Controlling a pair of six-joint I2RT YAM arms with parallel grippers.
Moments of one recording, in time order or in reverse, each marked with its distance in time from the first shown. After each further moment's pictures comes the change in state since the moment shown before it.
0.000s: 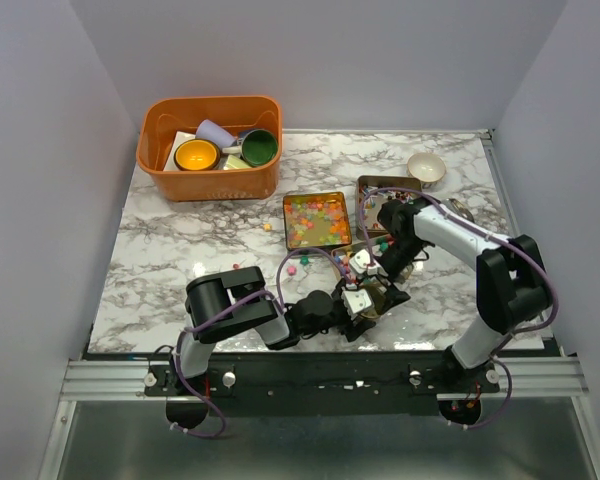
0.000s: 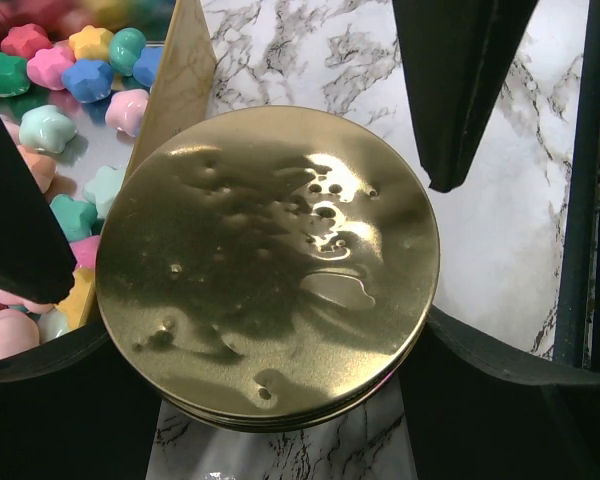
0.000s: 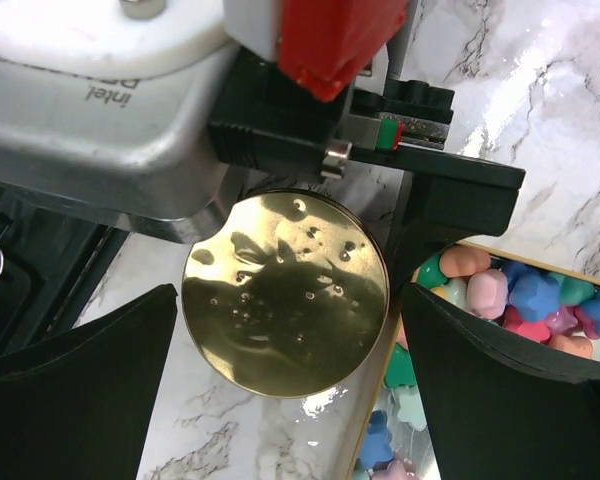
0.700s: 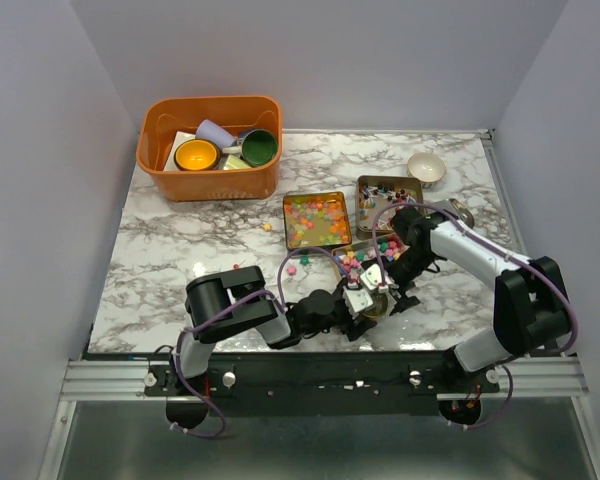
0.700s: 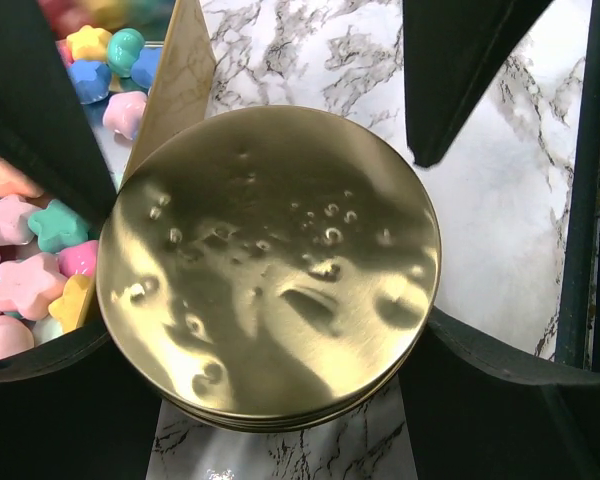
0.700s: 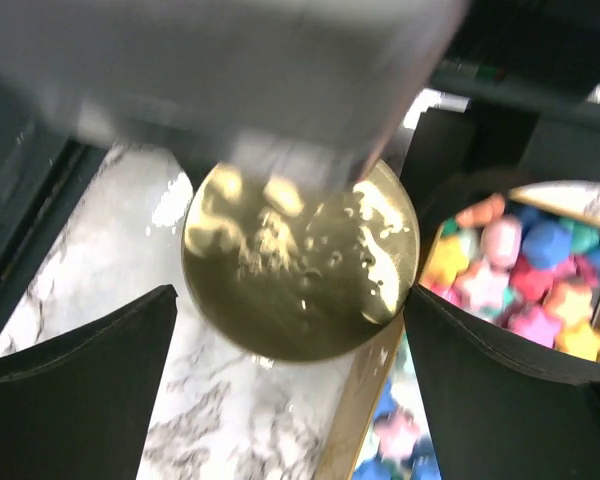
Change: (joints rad) left arm 0.002 0.000 0.015 -0.022 -0.002 -0.008; right arm -0.028 -0.124 -0.146 0.136 0.106 -0.042
